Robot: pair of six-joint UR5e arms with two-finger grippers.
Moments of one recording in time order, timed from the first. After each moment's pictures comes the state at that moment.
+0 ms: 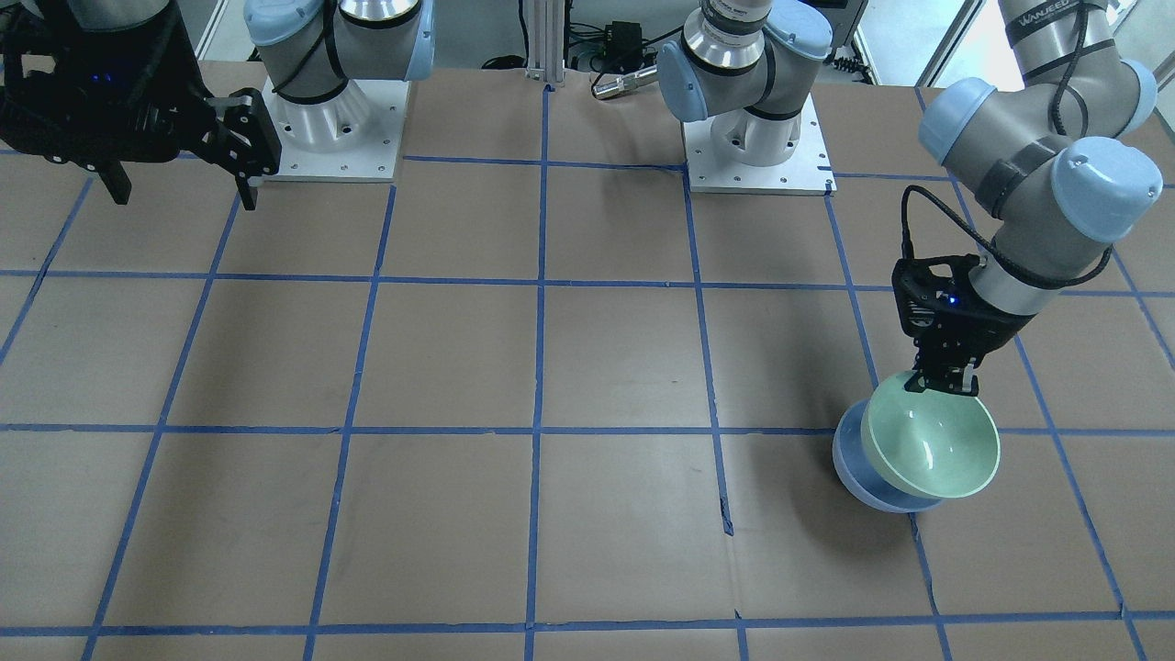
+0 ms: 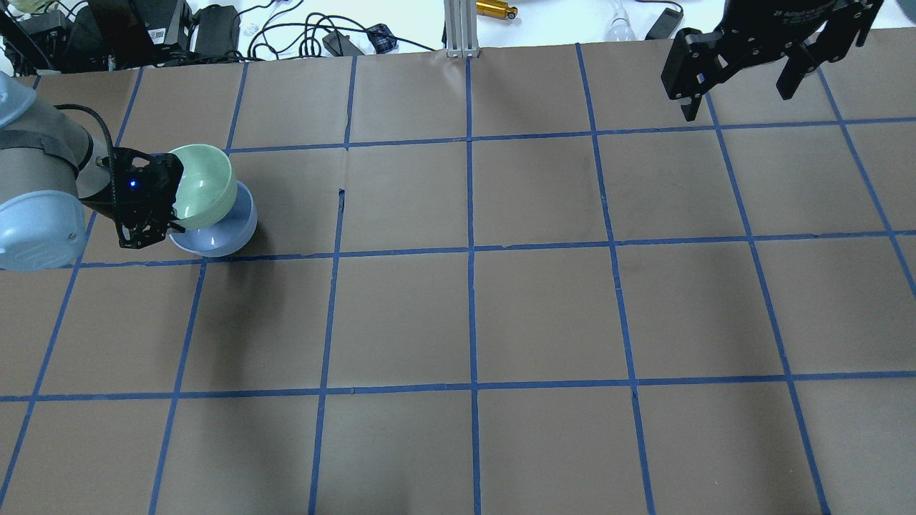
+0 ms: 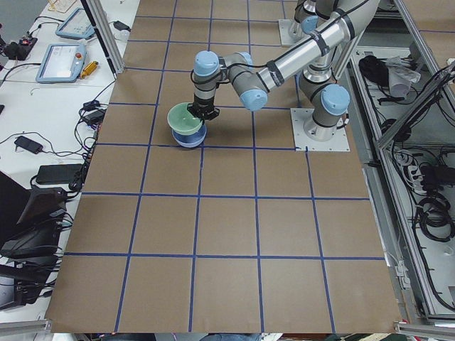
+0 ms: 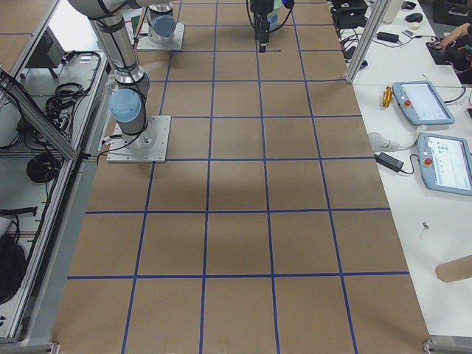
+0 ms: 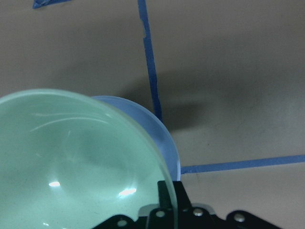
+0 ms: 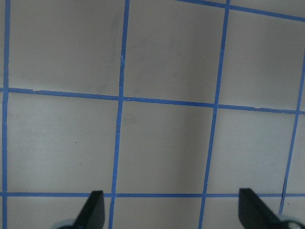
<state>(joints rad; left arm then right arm) -1.16 -1.73 -1.93 -0.97 1.51 2.11 1.59 -1.53 1.37 -1.44 -1.73 -0.09</state>
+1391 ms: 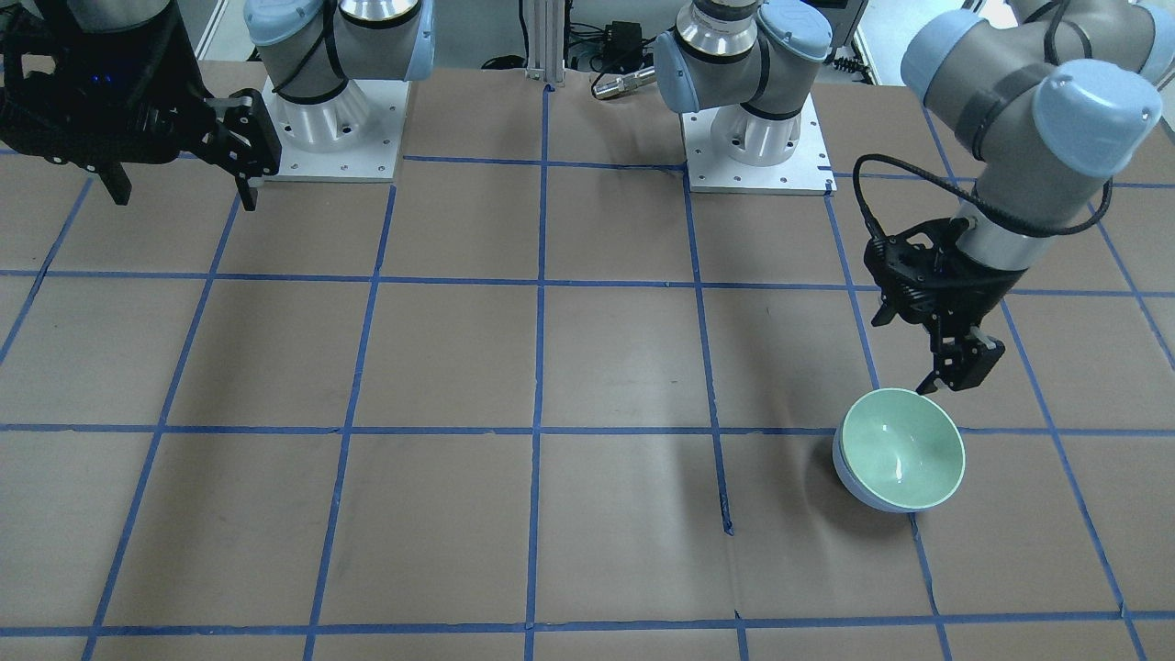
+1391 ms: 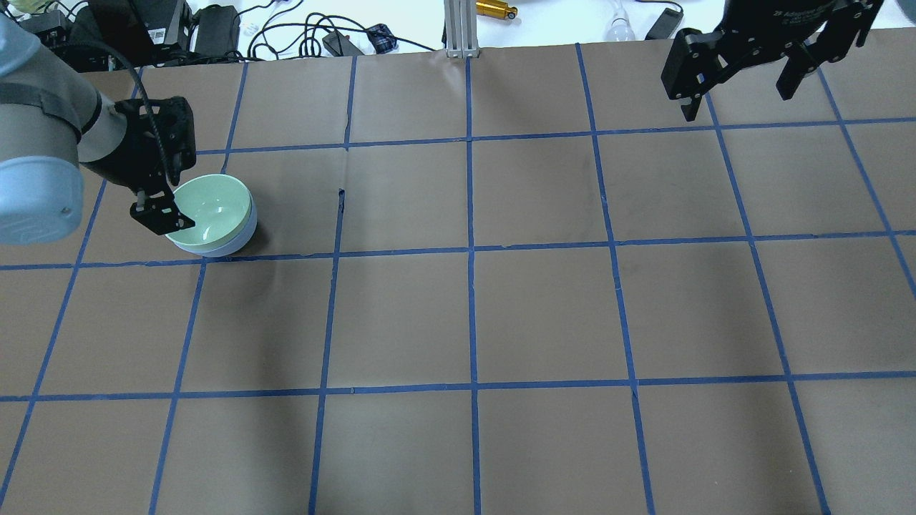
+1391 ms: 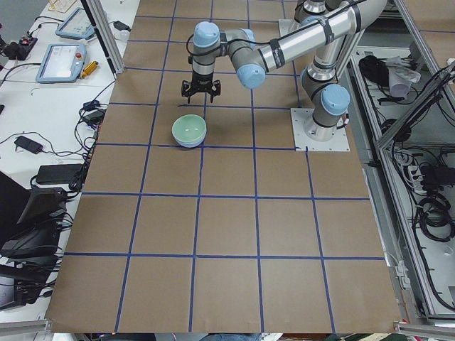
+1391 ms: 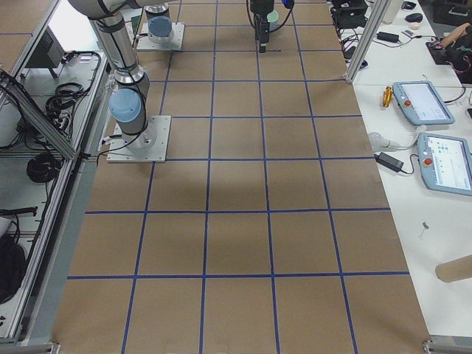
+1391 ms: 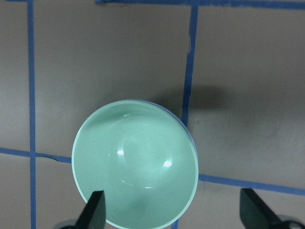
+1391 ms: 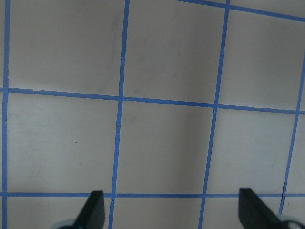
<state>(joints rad) -1.32 -1.63 -1.79 -1.19 1.53 1.50 1.59 -1.53 1.37 -1.45 -1.73 -0.09</state>
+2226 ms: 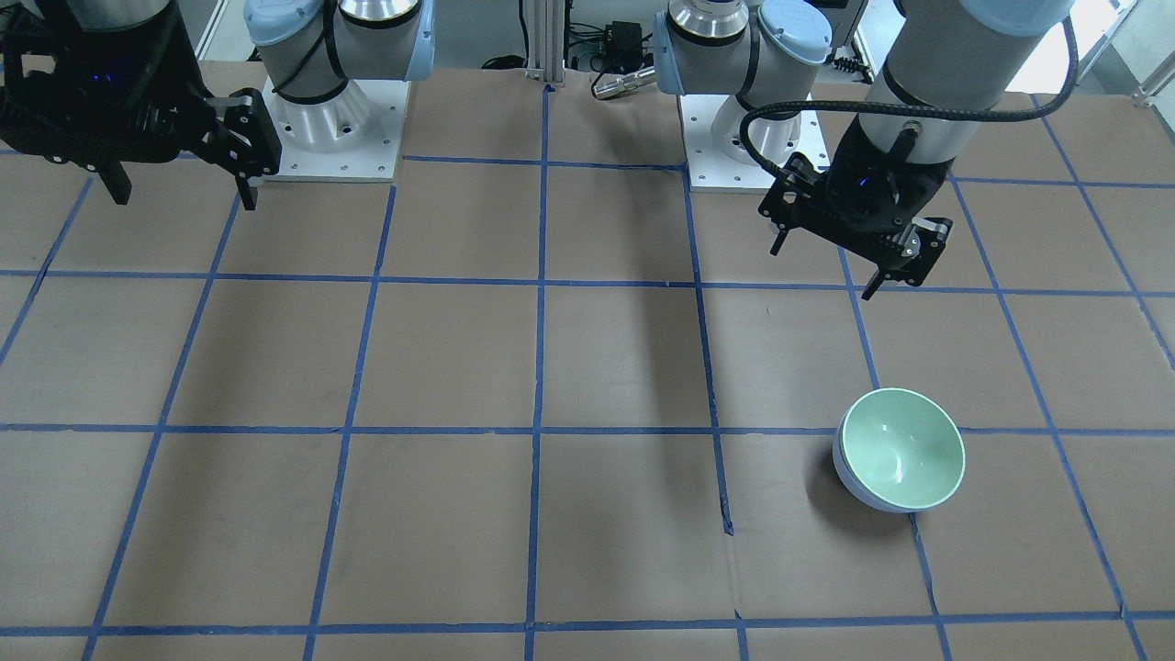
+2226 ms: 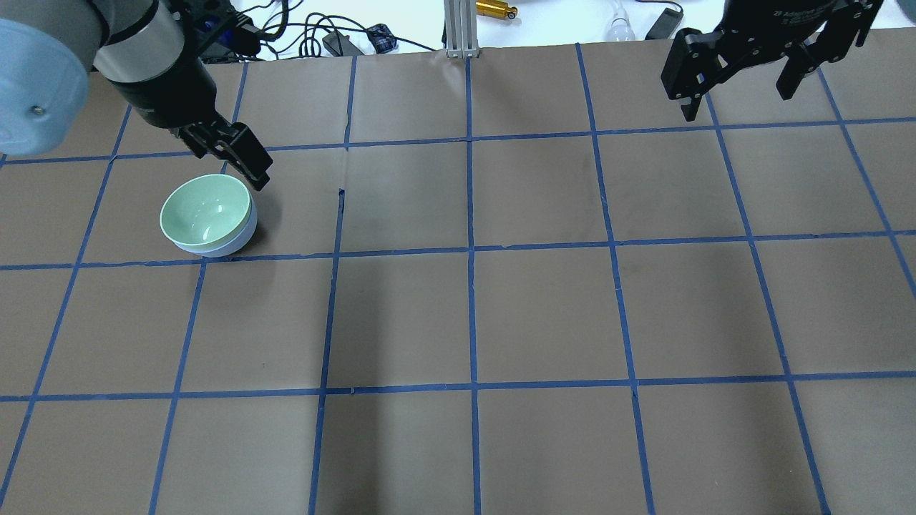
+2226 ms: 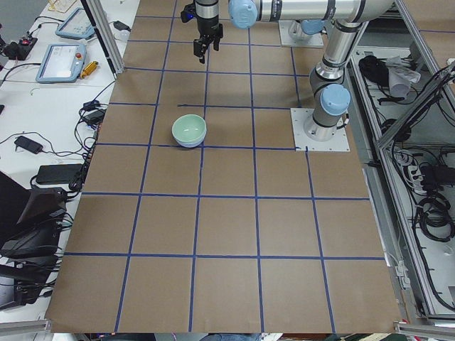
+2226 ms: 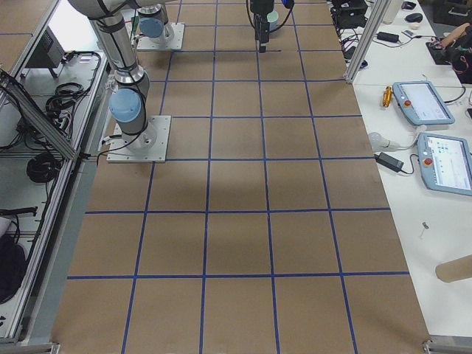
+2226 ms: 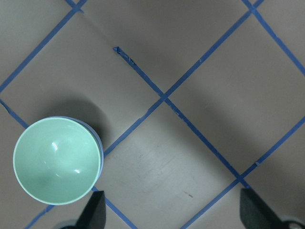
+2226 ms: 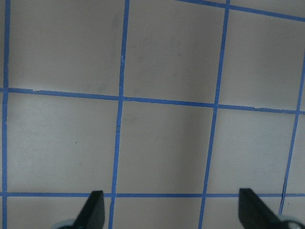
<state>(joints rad) -1.55 -1.61 -1.55 -1.55 1.60 0.49 1.59 -1.53 1.37 -1.45 -1.73 -0.09</state>
